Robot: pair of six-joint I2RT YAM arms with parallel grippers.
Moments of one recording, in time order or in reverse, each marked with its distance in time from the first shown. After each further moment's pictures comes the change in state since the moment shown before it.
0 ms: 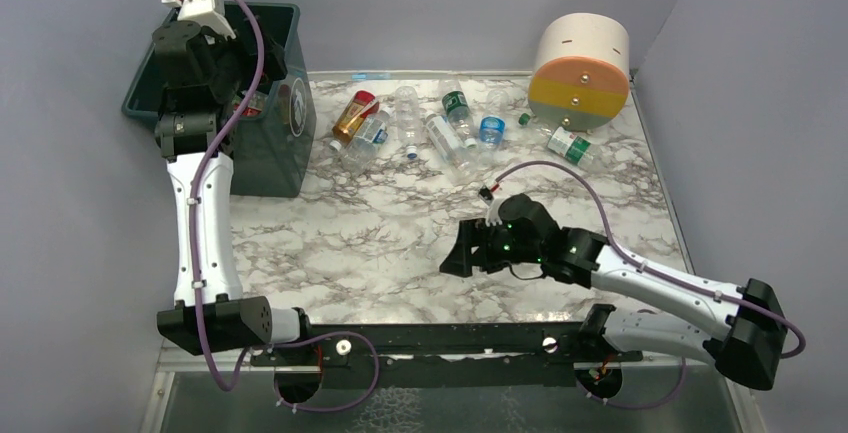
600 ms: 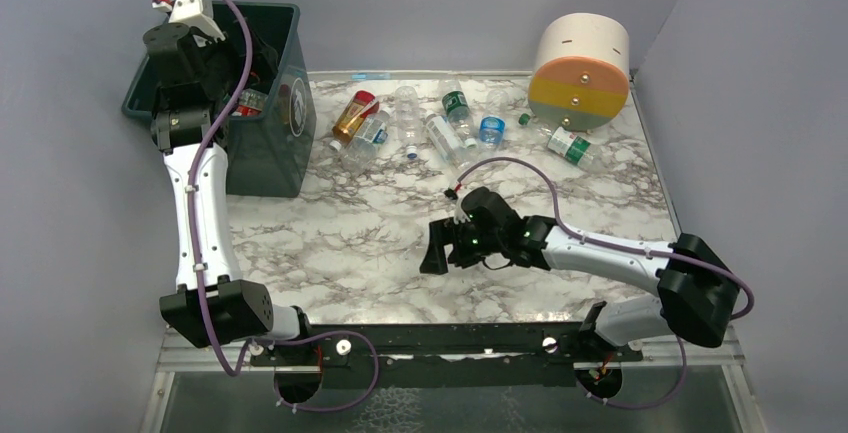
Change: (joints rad) left arm 0.079 0.034 -0.066 0.079 0.100 -0.033; right arm 0.000 0.343 0.076 0.166 -0.055 -0.104
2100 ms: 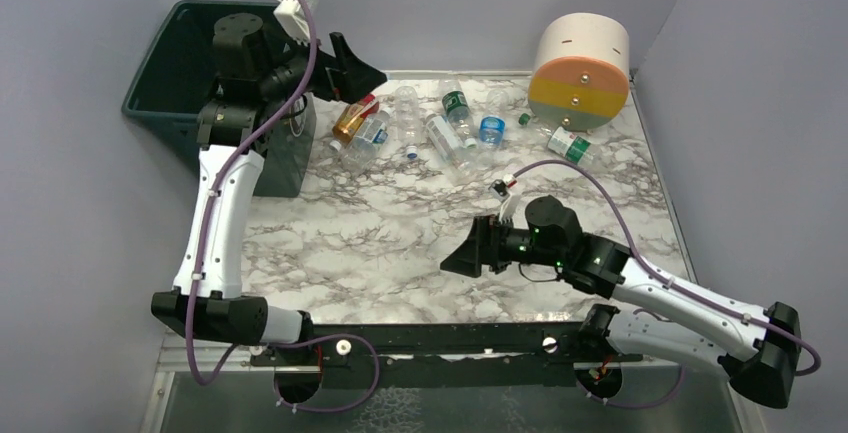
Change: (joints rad) left arm -0.297 -0.008 0.072 -0.022 0.454 -0.109; right arm 0.000 -0.445 -0.099 -0.029 -0.040 0.150
